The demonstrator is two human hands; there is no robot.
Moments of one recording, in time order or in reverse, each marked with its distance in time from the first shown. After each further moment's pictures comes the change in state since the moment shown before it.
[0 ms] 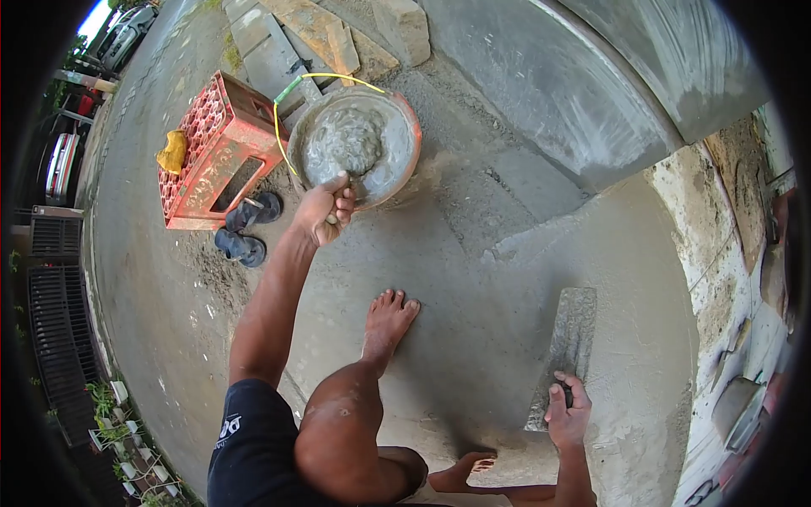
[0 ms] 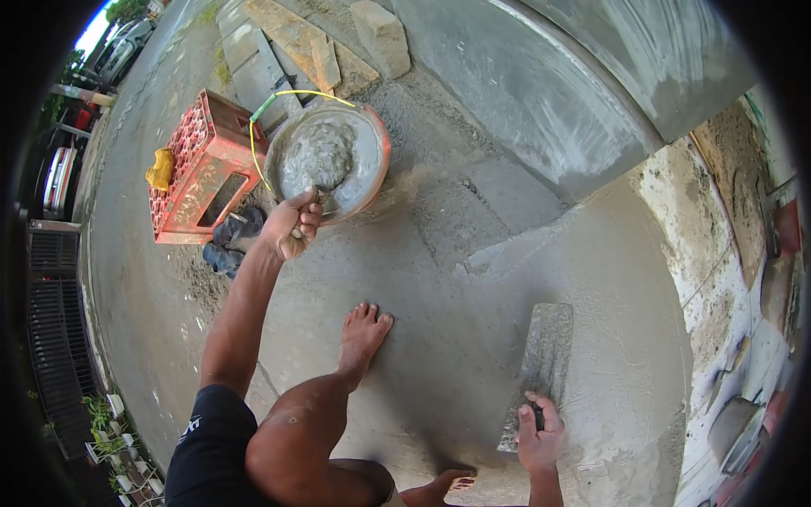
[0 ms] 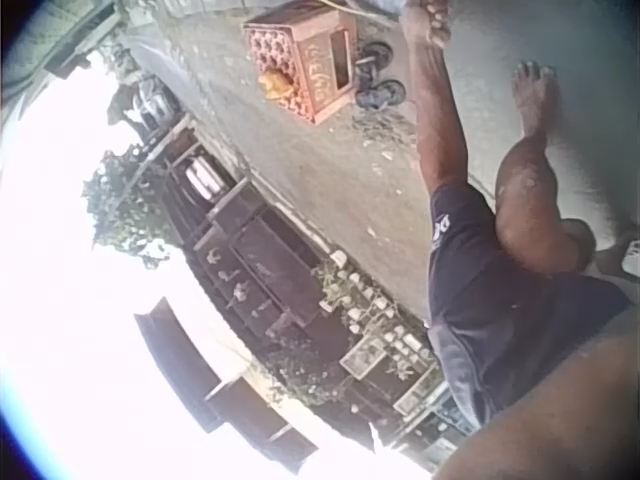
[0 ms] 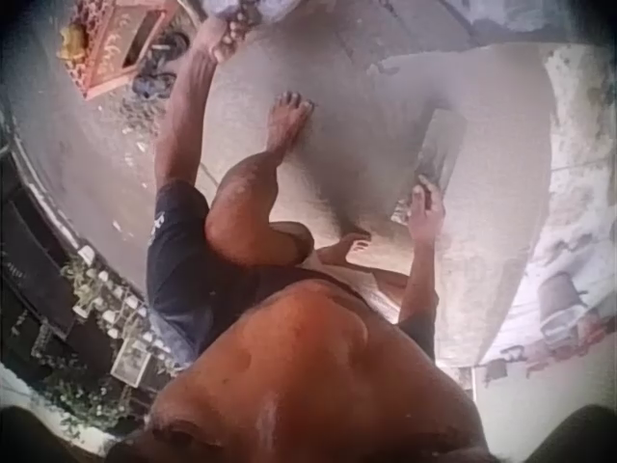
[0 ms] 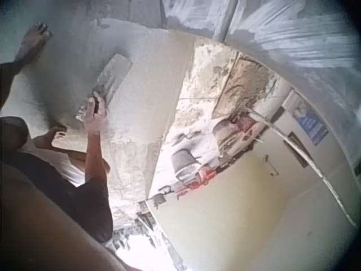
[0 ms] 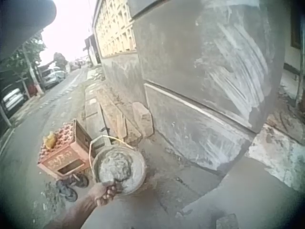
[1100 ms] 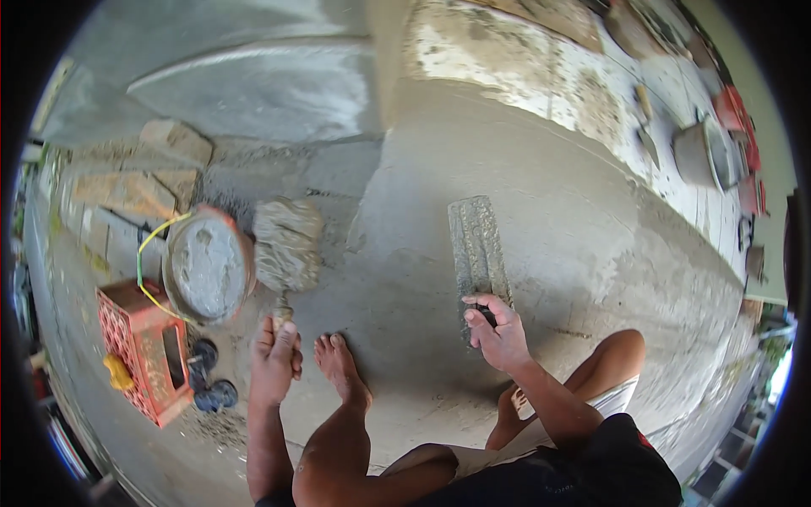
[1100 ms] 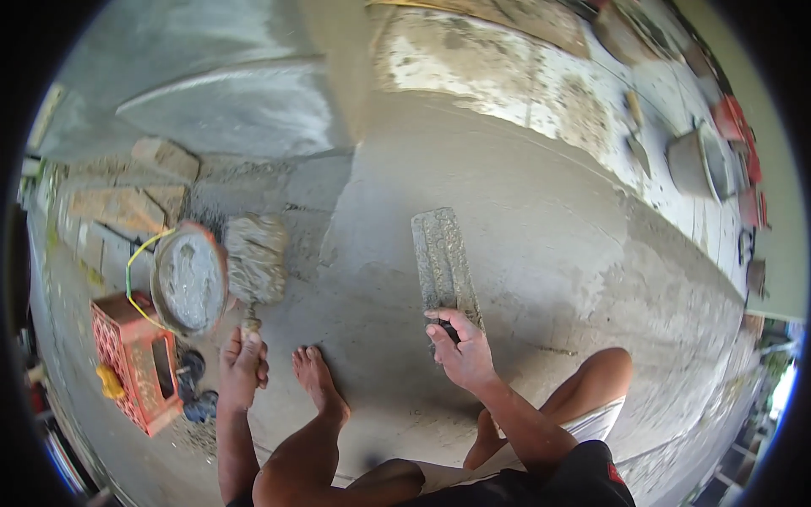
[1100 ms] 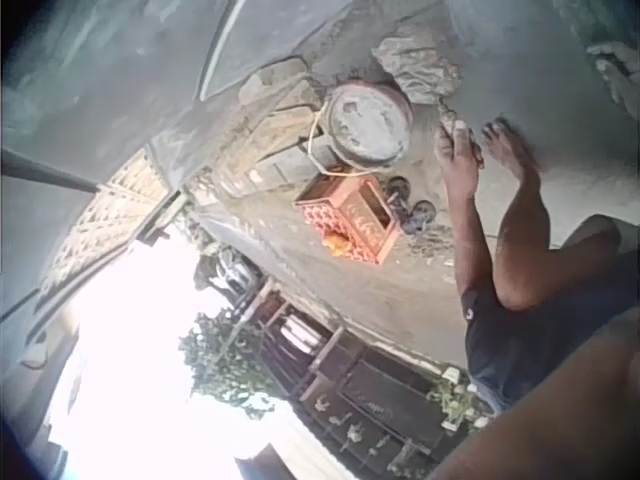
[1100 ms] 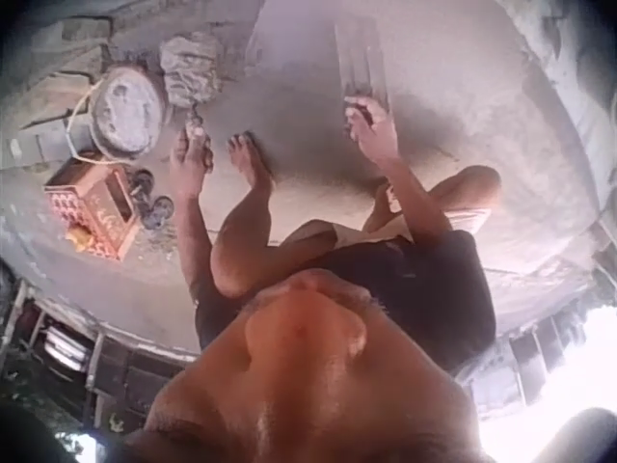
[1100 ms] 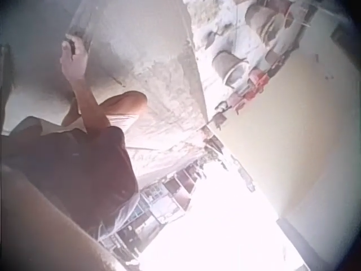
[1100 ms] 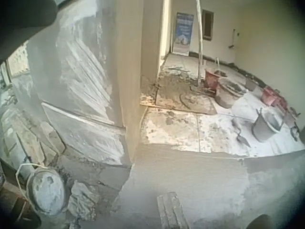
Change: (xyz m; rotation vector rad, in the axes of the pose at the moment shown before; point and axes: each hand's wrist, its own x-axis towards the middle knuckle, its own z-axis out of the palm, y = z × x) left_hand -0.136 -0.093 0.089 0.934 -0.296 0.220; right_hand -0.018 -0.009 0.052 0.428 0.267 0.001
